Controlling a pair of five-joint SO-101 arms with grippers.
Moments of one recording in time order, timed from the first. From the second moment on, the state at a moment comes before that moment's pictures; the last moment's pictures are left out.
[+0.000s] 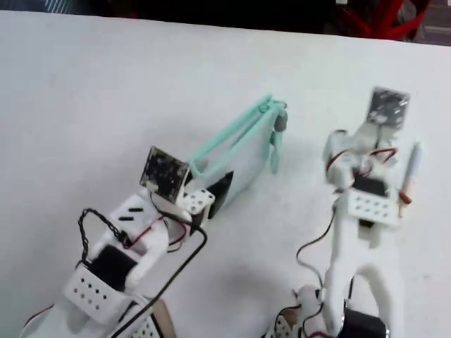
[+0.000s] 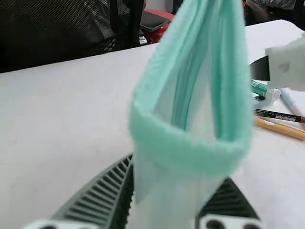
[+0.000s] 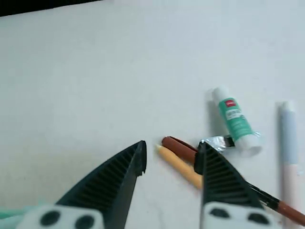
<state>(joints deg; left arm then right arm) 28.2 -73.0 74.4 31.4 3.1 14.0 -24.9 44.1 30.0 0.5</state>
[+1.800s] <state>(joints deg) 28.2 -73.0 76.8 26.9 1.3 23.2 77.4 -90.7 85.7 28.6</state>
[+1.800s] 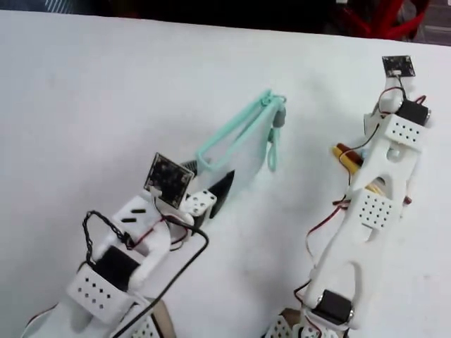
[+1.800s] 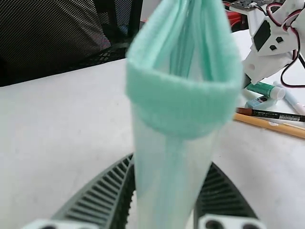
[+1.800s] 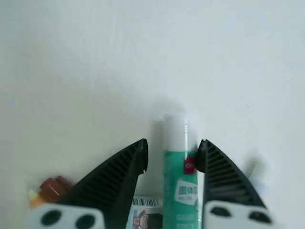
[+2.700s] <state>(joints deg) 28.2 -73.0 76.9 26.9 1.3 23.7 77.1 -86.7 84.9 40.2</state>
